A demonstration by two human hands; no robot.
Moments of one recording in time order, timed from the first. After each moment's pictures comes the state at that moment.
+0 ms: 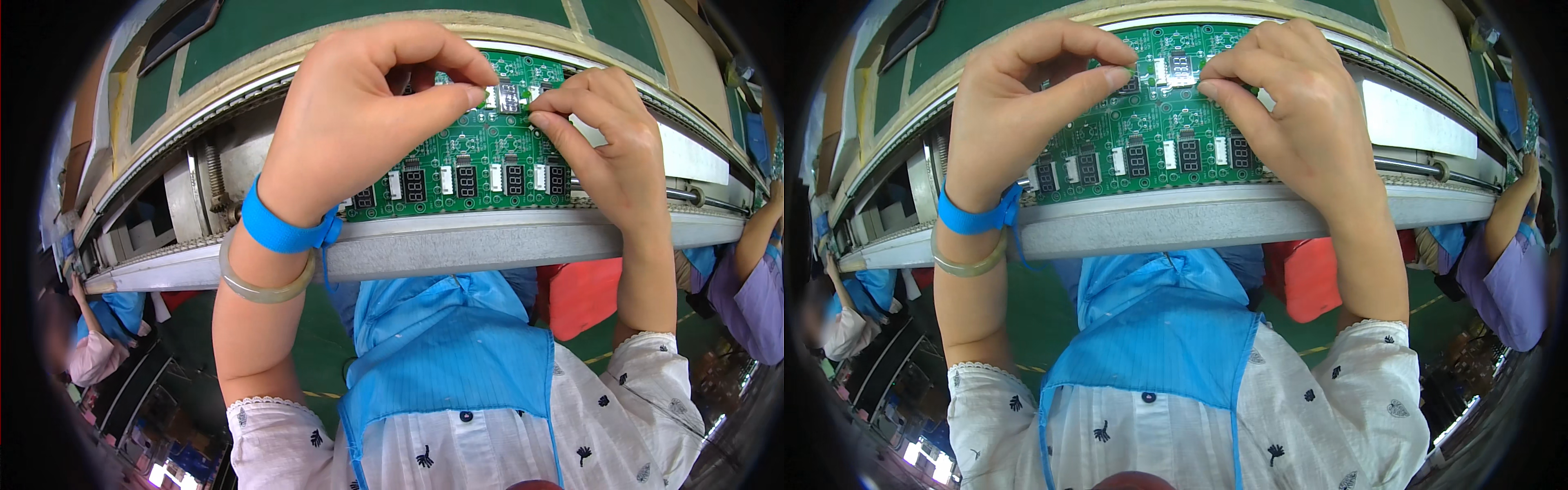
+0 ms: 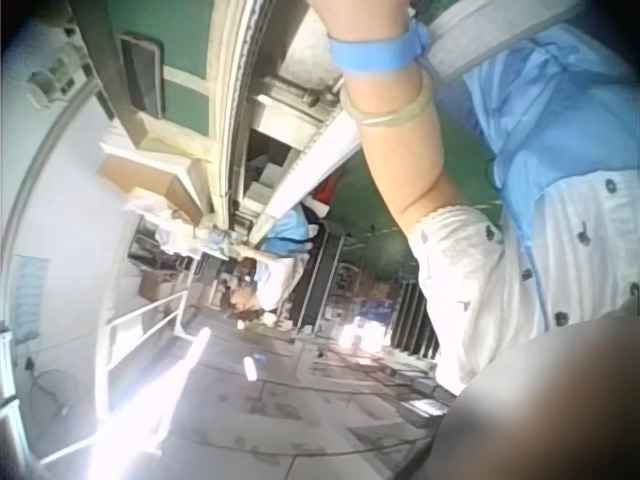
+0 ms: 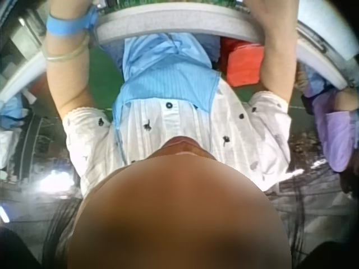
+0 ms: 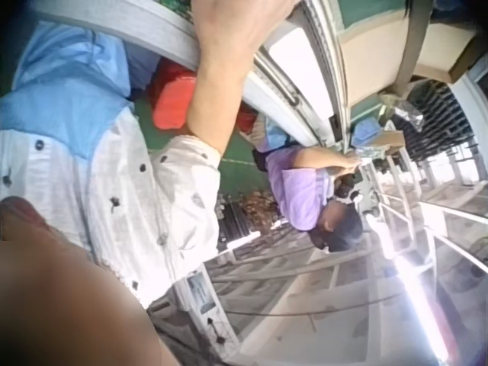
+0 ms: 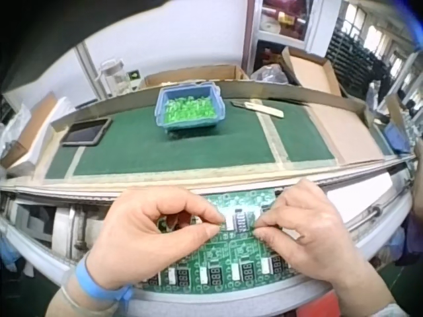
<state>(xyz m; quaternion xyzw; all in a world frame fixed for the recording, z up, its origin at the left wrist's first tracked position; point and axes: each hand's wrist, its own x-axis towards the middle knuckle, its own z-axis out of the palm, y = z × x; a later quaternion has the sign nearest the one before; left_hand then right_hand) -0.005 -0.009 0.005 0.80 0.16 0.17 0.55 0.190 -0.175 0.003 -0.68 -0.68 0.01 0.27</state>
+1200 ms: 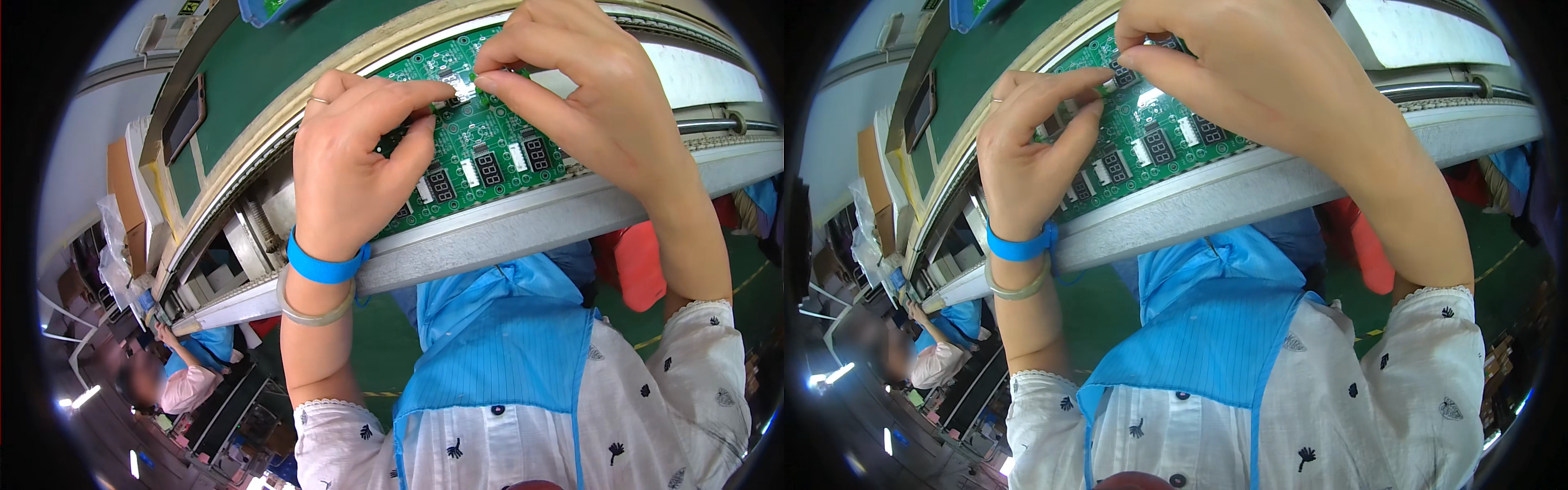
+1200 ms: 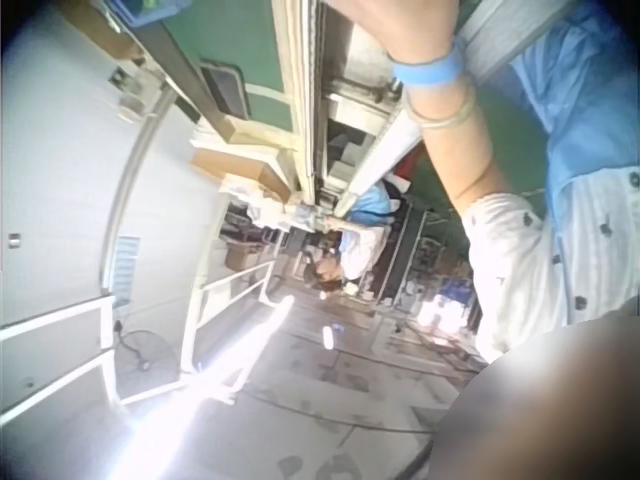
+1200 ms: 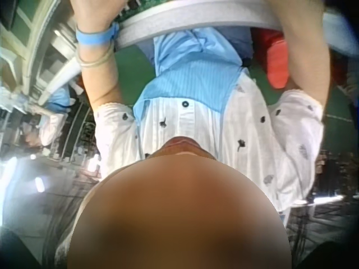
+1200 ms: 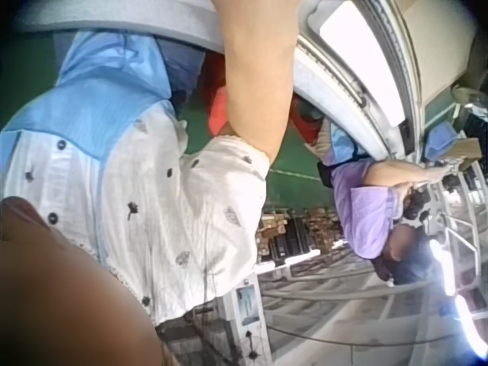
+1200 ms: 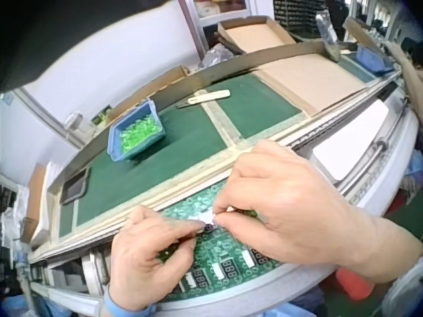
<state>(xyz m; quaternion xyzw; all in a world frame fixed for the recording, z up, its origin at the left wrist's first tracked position) 0.015 -0.031 0.003 0.94 0.09 0.21 0.25 0.190 -0.181 0.036 -0.70 -0.61 0.07 0.37</state>
